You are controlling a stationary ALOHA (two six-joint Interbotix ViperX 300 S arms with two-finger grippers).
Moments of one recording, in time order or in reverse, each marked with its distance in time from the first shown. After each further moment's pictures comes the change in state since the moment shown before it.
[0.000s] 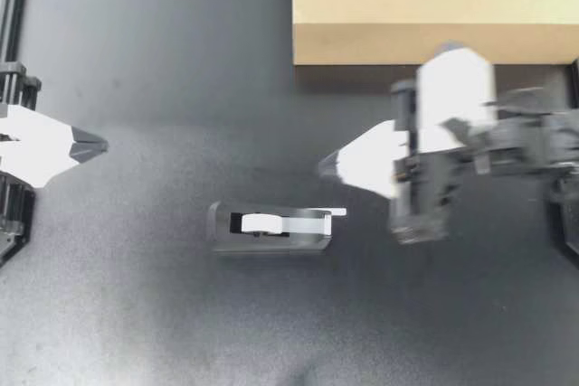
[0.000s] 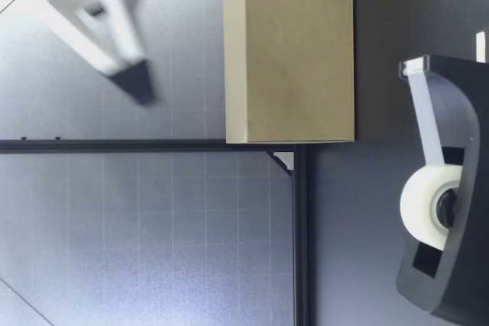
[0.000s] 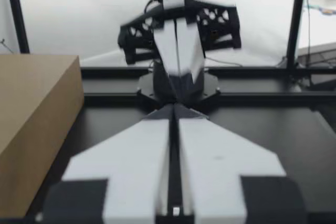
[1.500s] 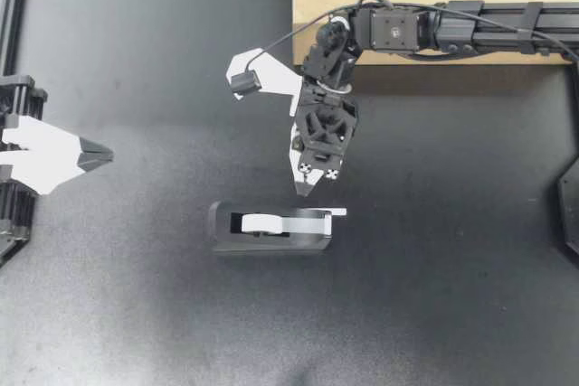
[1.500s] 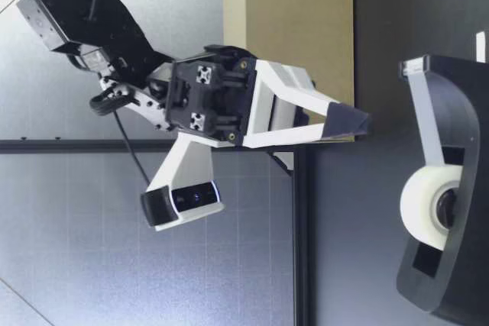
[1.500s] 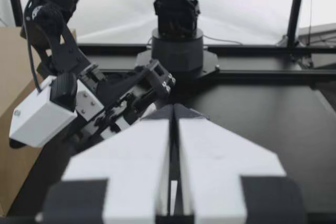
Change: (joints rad) left arm 0.002 0.011 0.060 0.000 -0.034 -0.011; right arm -0.367 0.647 -0.577 0.687 1.131 -0.675
